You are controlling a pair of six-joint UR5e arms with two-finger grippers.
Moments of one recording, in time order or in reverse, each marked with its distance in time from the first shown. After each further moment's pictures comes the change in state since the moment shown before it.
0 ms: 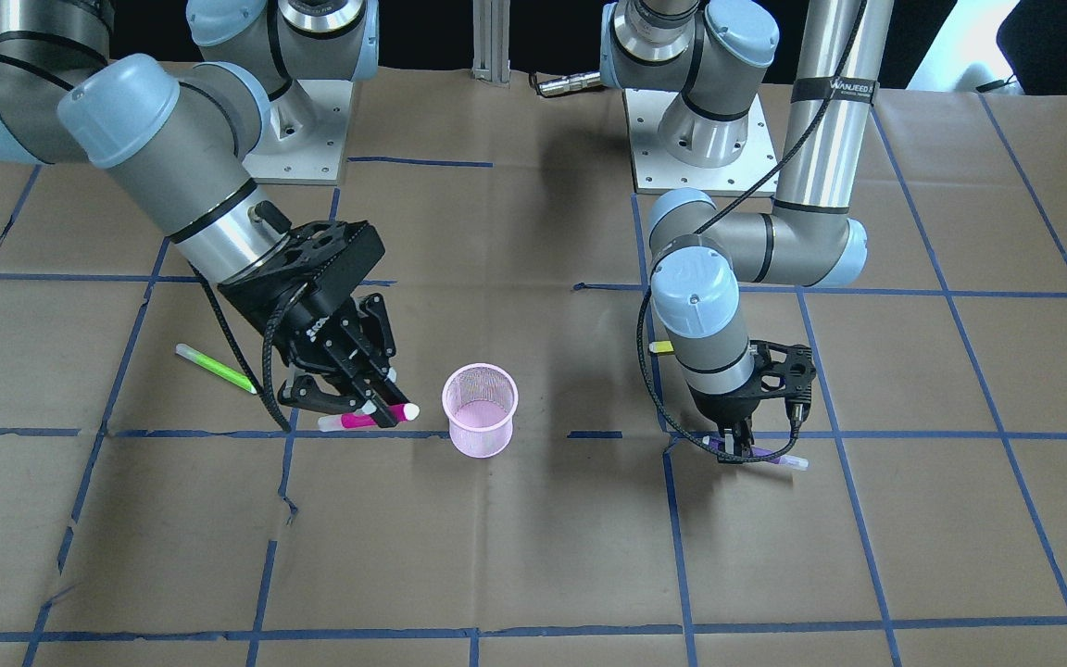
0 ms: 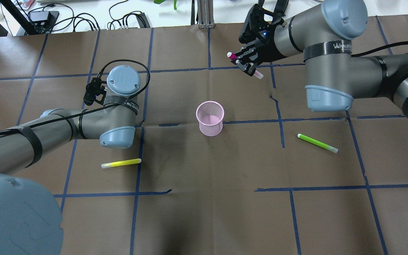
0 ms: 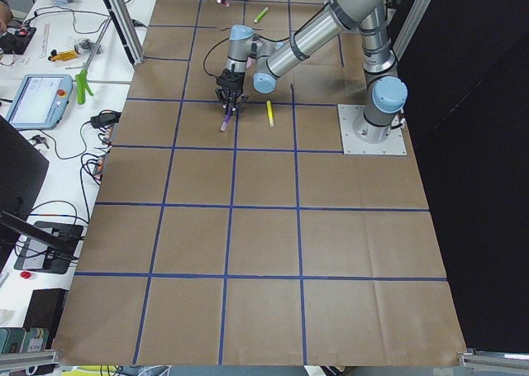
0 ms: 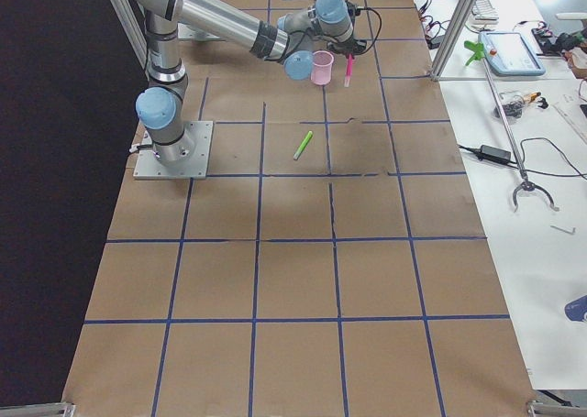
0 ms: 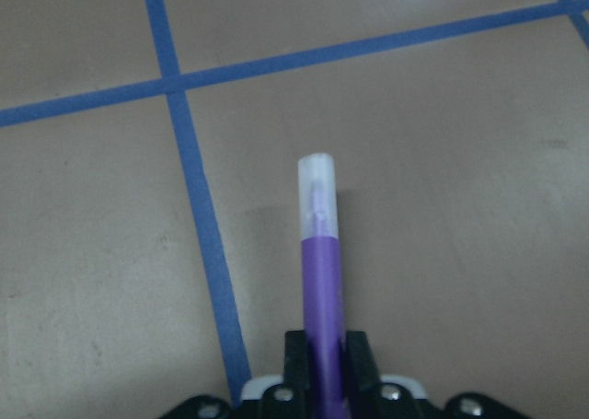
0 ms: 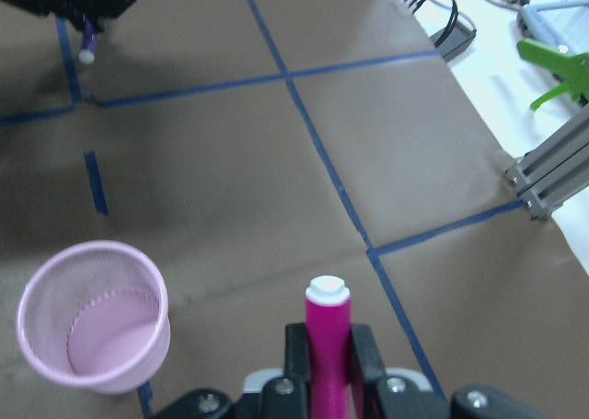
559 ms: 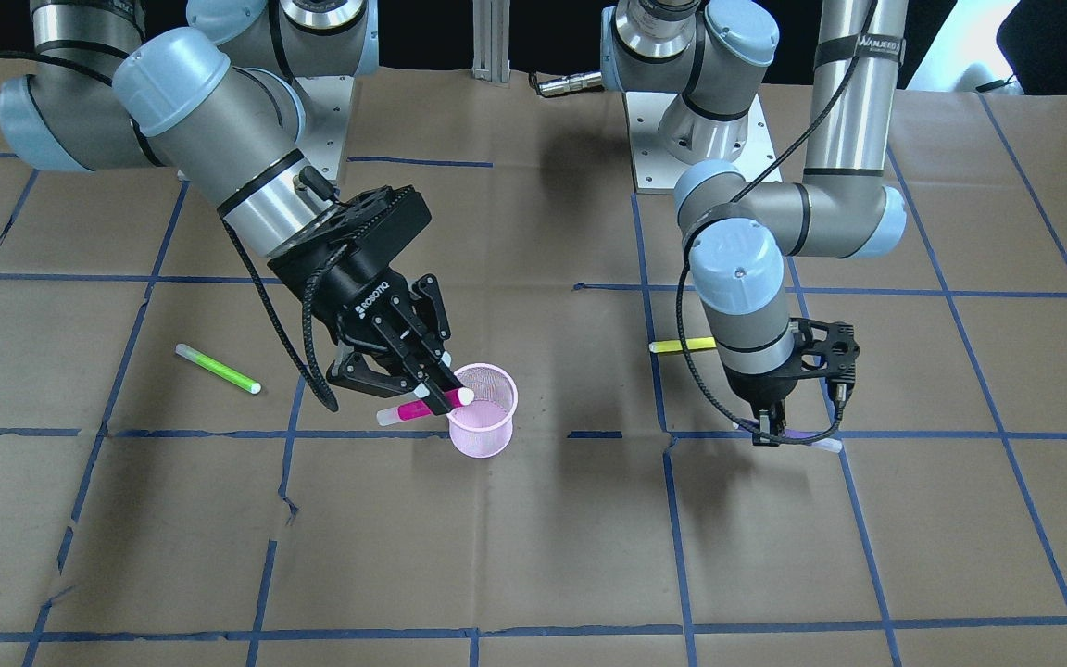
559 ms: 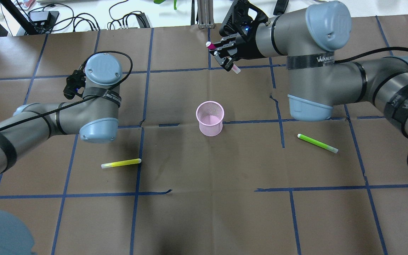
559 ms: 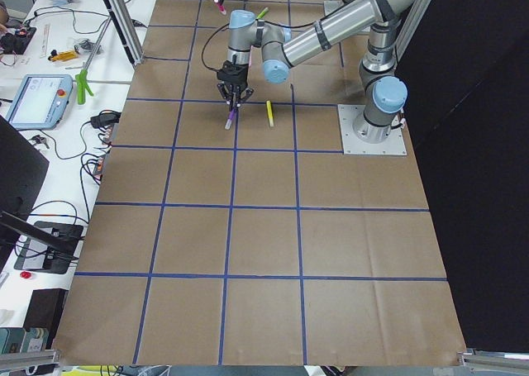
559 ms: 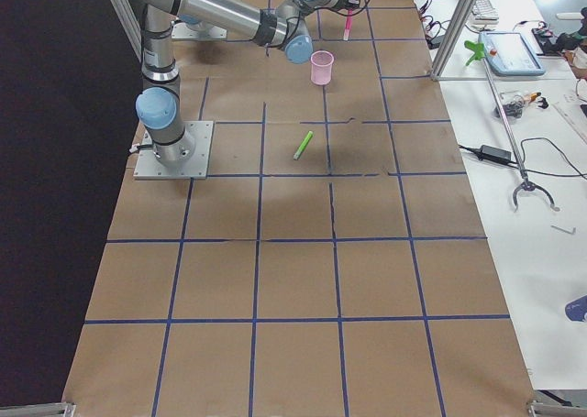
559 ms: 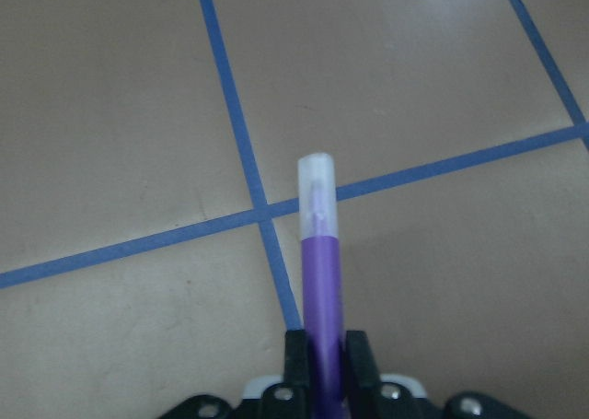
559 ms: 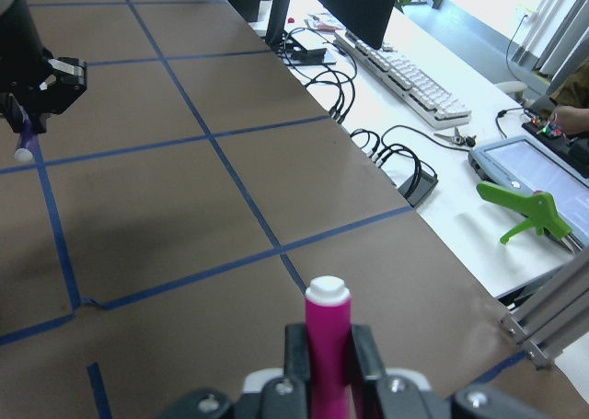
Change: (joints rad) left arm 0.144 0.265 0.013 -0.302 -0.094 0.135; right arm 0.118 0.048 0.027 -0.345 0.031 0.275
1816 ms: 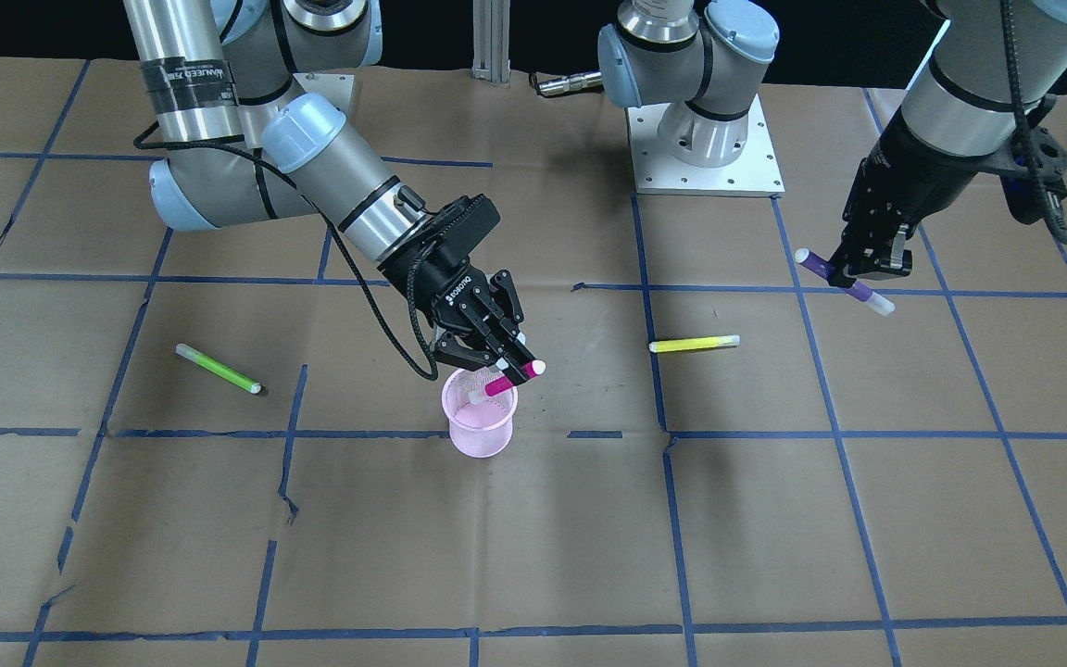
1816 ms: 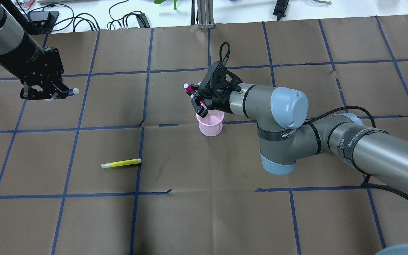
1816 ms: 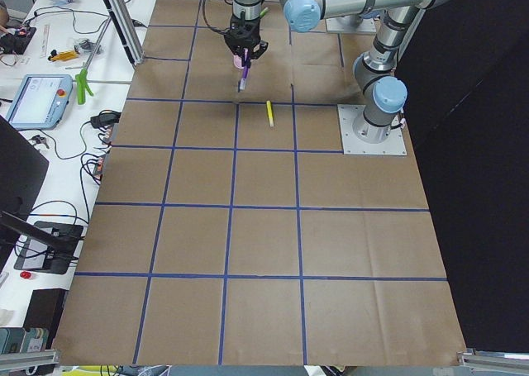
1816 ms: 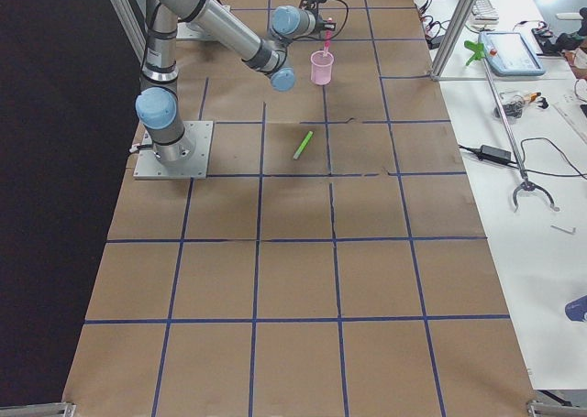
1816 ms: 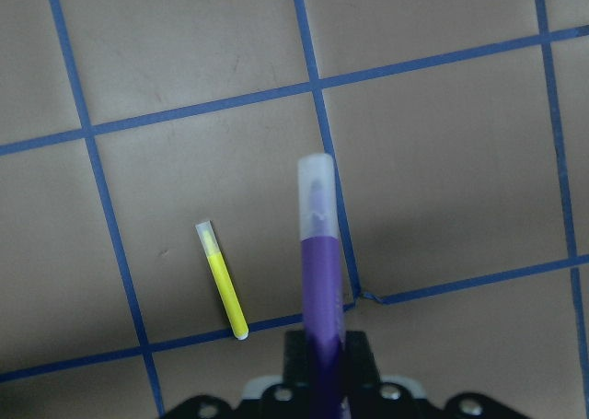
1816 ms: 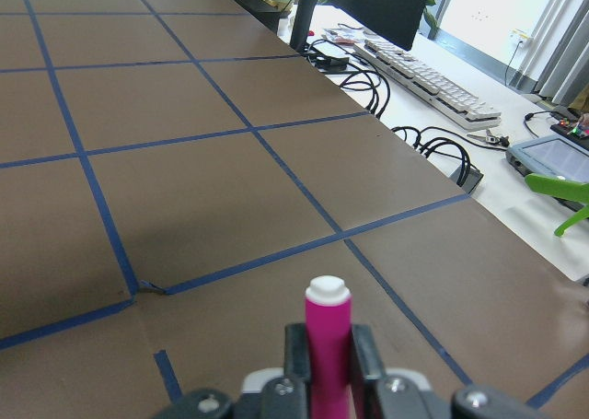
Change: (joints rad) left arm 0.112 0.190 0.304 -0.628 -0.388 -0.001; right arm 0.053 0.107 0.238 -0.401 -0.001 0.095
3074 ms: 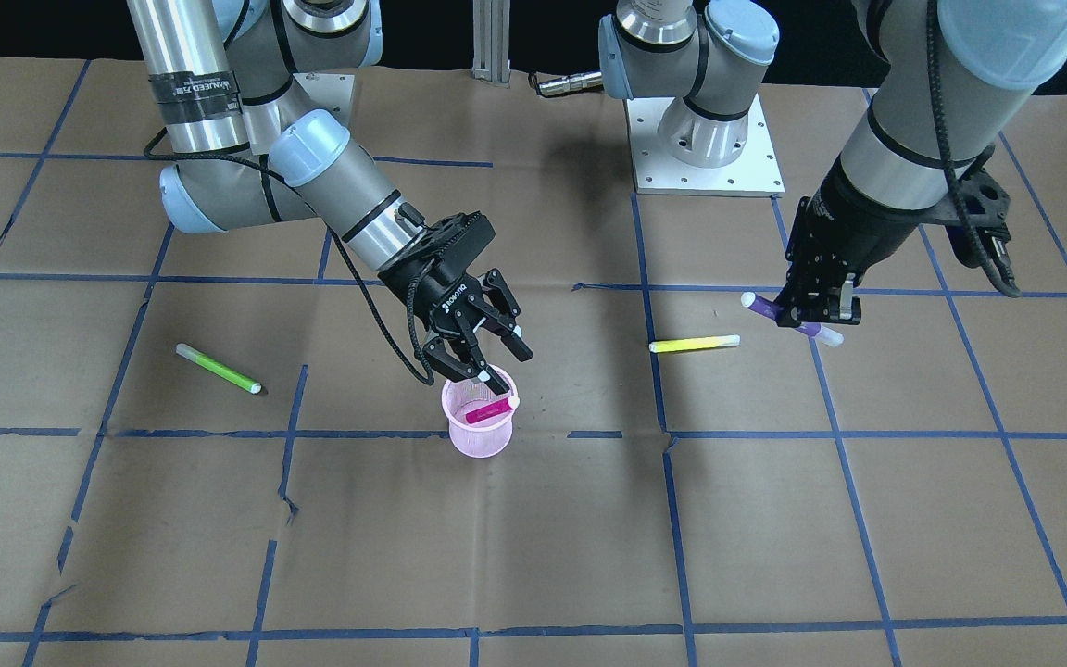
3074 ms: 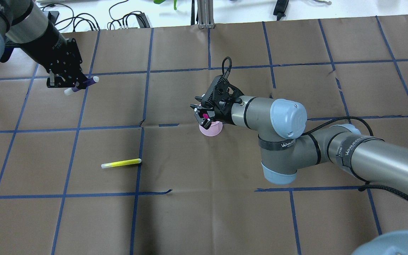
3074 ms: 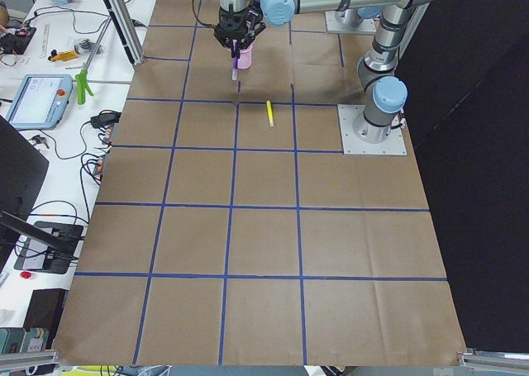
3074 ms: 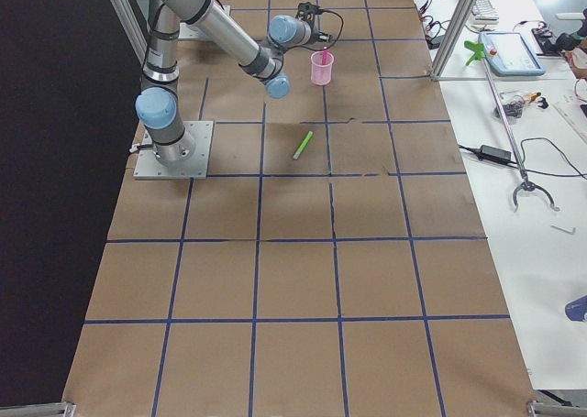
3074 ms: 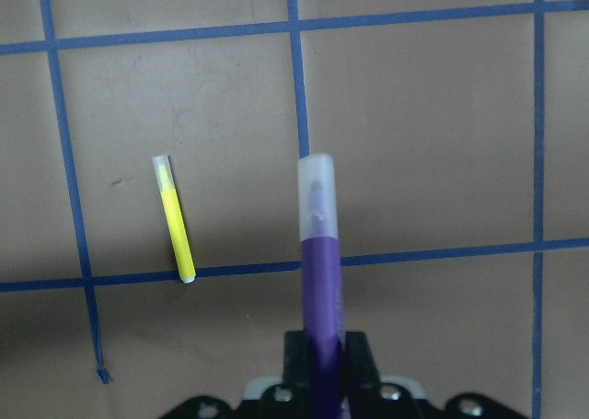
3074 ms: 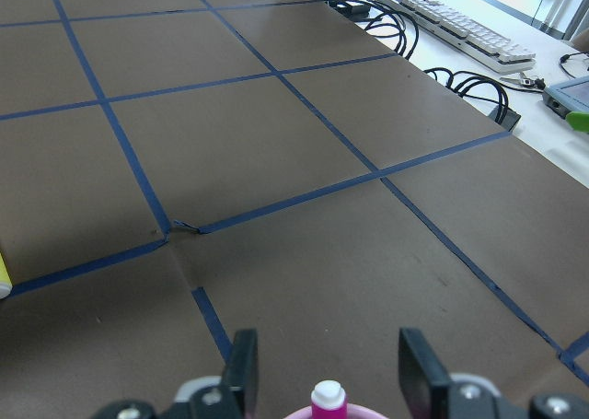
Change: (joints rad) left arm -0.142 -0.126 0.118 -0.003 0.022 -0.234; right arm -0.007 0.013 0.055 -0.003 -0.016 0.003
